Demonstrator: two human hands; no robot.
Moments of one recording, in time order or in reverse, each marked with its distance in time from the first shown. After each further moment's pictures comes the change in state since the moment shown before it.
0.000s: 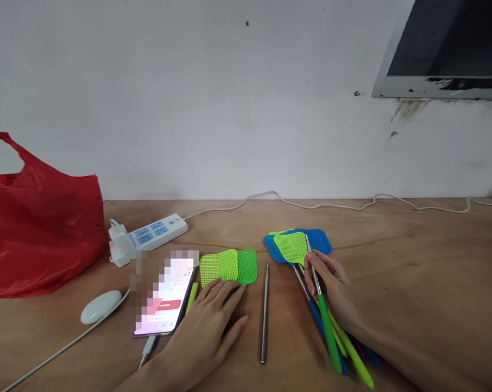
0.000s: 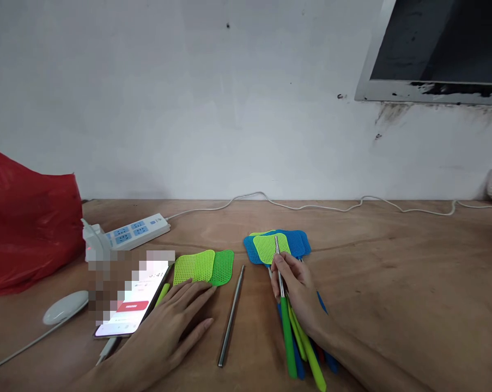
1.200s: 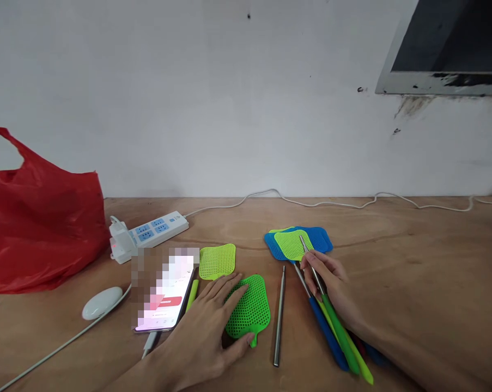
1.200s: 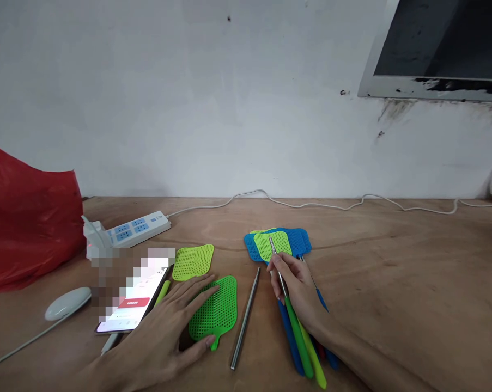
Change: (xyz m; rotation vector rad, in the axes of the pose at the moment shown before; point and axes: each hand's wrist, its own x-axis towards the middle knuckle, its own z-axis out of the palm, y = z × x) left_hand -0.005 -0.003 -0.001 -0.163 0.032 0.059; right_hand -0.001 -0.007 -0.001 -0.154 -0.068 0.043
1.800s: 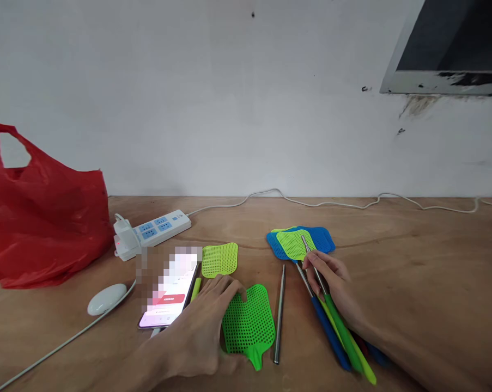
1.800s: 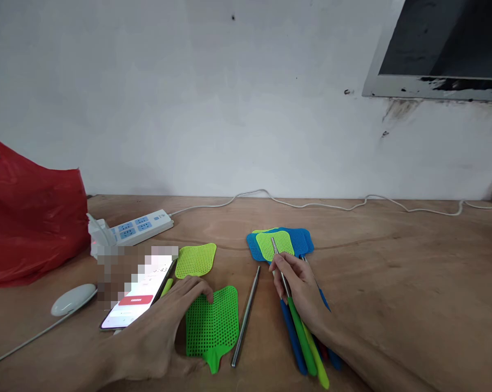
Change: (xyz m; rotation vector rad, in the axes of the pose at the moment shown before) left_hand 0.002 0.000 -0.015 -0.223 -0.093 -0.084; right_hand 0.000 0.001 -0.002 0.003 -0.005 -0.010
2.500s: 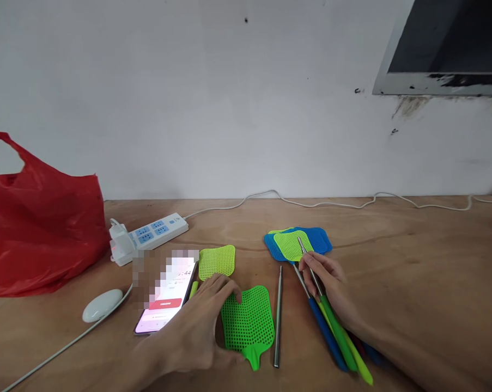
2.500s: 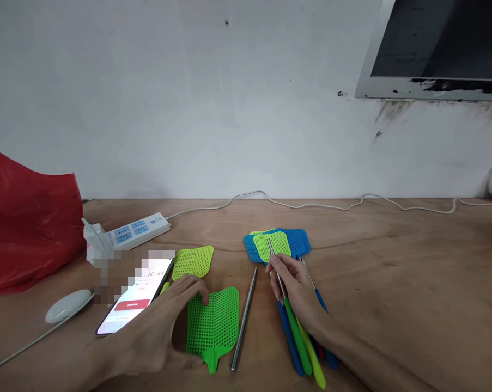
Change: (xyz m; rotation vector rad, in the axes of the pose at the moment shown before) left_hand 0.005 -0.003 -0.004 0.022 -0.017 -0.016; right_hand 0.000 0.000 0.000 0.004 -0.010 -0.008
